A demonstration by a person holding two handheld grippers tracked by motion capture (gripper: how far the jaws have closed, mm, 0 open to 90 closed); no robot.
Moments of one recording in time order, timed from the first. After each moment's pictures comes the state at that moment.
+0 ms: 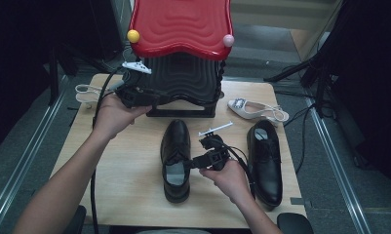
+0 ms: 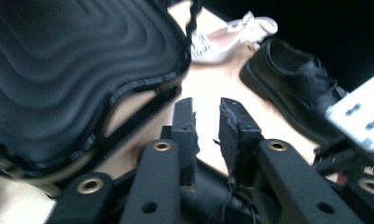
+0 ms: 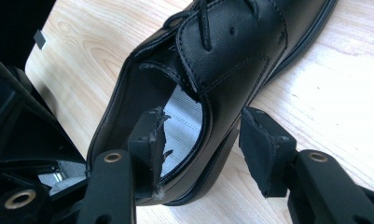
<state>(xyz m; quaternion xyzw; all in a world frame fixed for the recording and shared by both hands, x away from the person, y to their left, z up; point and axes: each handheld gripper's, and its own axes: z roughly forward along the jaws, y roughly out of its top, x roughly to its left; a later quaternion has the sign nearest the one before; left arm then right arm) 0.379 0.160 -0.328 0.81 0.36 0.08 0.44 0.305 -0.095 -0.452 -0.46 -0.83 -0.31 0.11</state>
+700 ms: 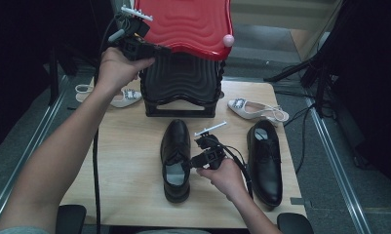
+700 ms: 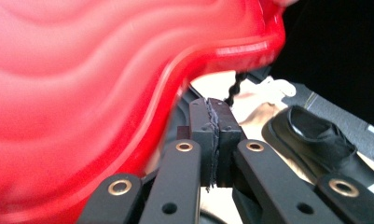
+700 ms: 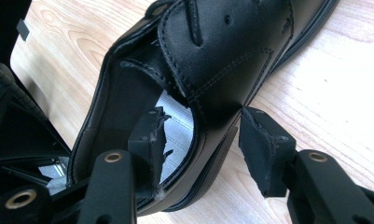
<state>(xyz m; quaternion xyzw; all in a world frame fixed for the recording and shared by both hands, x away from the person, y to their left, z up) 0.443 0.155 -0.249 0.80 0.37 0.14 0.46 0.314 -0.086 -0.463 -0.46 -0.83 -0.28 0.12</state>
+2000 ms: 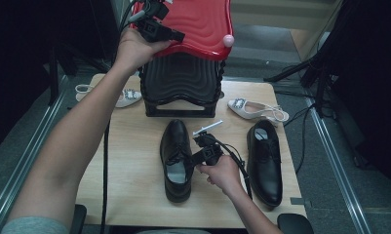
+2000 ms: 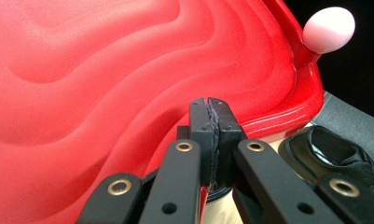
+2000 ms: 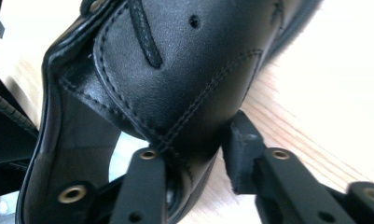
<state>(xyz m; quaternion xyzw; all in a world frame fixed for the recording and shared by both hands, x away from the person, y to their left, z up) 0.488 0.123 -0.235 0.81 0.36 0.15 0.44 0.333 -0.083 -0.485 -0.48 -0.83 -0.24 0.14</state>
